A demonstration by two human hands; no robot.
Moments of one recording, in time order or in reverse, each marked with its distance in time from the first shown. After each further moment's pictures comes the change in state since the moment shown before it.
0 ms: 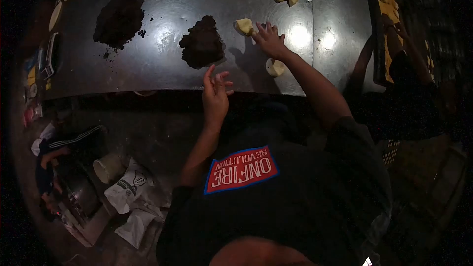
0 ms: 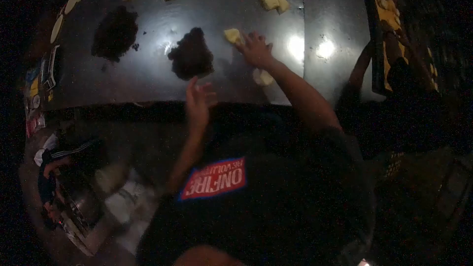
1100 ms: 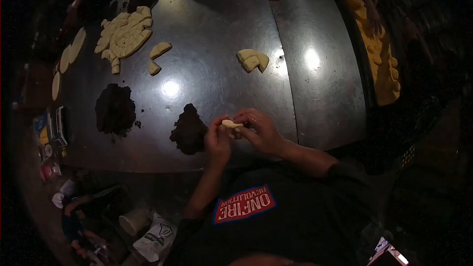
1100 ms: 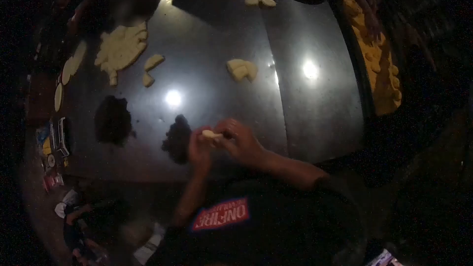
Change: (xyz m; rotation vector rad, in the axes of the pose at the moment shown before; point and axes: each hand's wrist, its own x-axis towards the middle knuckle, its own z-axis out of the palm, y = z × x) left_hand 0.099 0.066 0.094 0.044 -0.217 0.191; right_hand -0.057 0.000 -0.068 1.001 0.311 -0.505
